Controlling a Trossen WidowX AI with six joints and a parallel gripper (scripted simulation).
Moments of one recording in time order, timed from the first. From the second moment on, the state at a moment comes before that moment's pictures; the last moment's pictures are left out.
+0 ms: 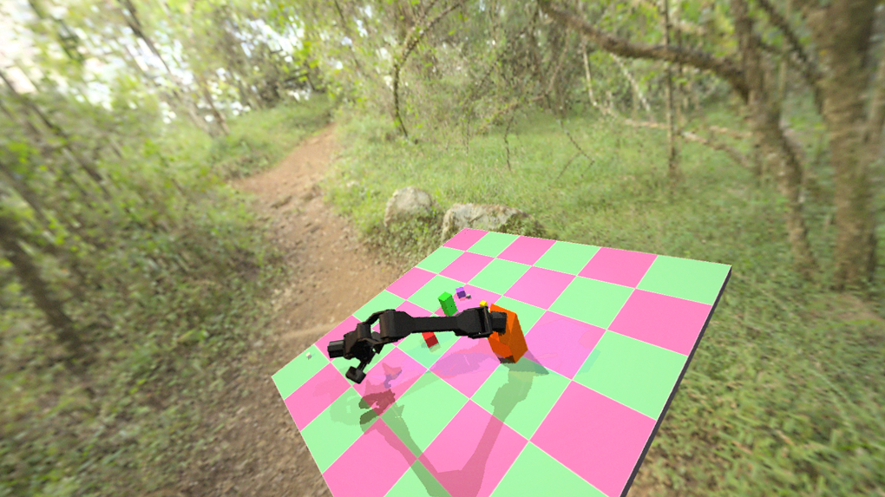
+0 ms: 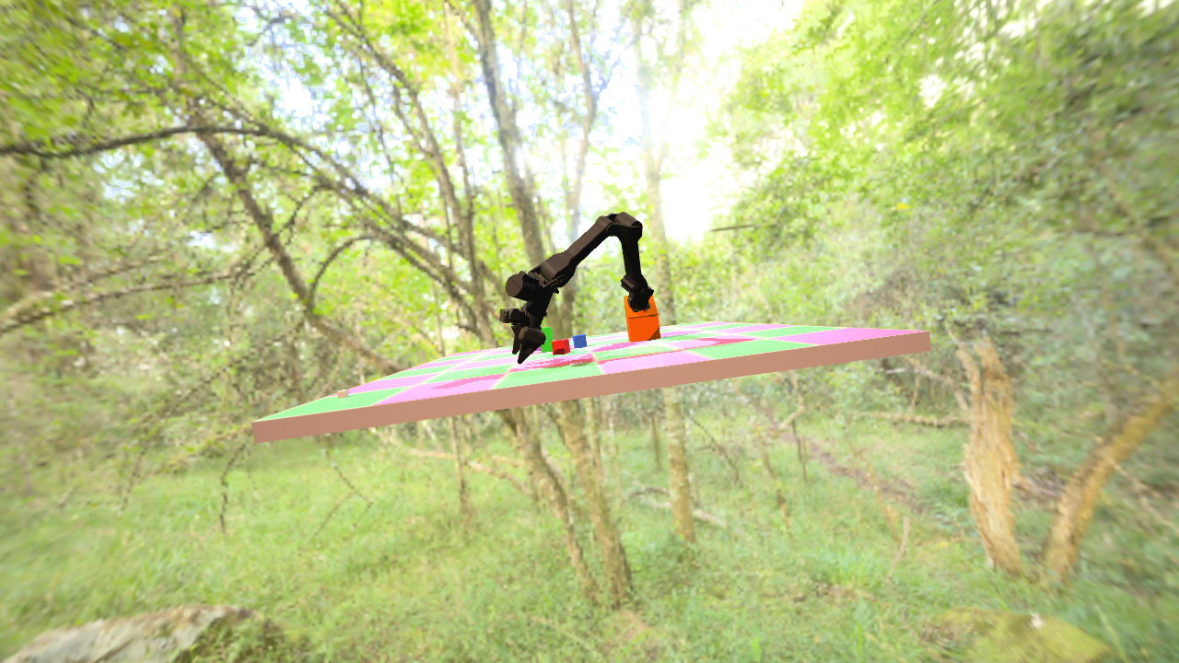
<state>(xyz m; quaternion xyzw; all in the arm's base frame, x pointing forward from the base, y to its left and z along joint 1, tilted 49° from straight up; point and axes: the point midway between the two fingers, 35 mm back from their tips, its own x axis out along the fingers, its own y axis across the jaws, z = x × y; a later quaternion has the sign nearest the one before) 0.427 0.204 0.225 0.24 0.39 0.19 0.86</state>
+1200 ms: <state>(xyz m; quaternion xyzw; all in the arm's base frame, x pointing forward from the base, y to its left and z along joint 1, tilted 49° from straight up) 0.298 0.010 0.114 0.46 0.64 0.11 0.61</state>
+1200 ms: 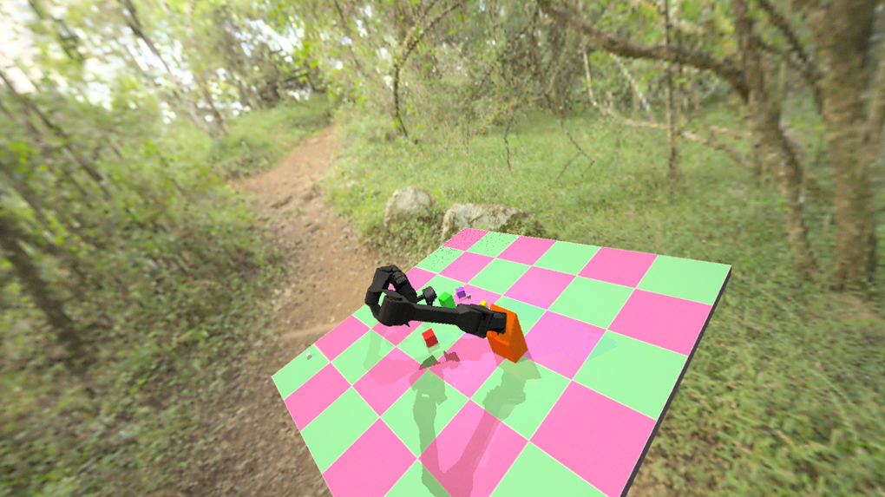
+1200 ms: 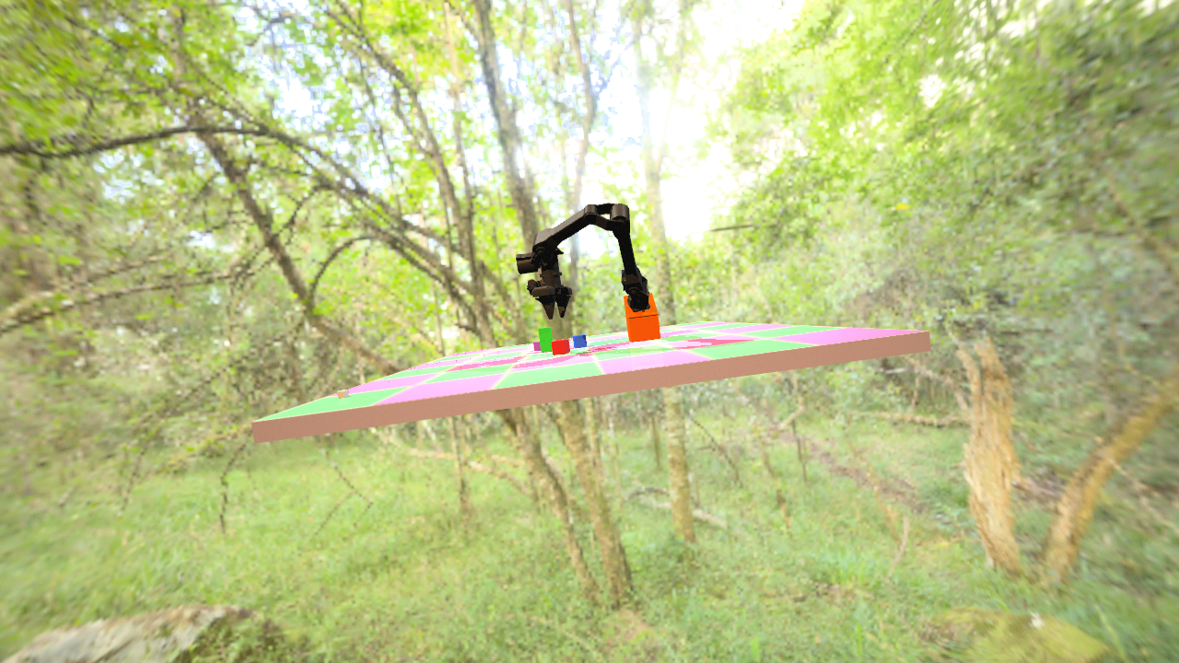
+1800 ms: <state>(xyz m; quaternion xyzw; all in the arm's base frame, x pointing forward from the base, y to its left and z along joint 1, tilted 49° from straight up) 0.307 0.051 0.075 0.46 0.64 0.12 0.61</state>
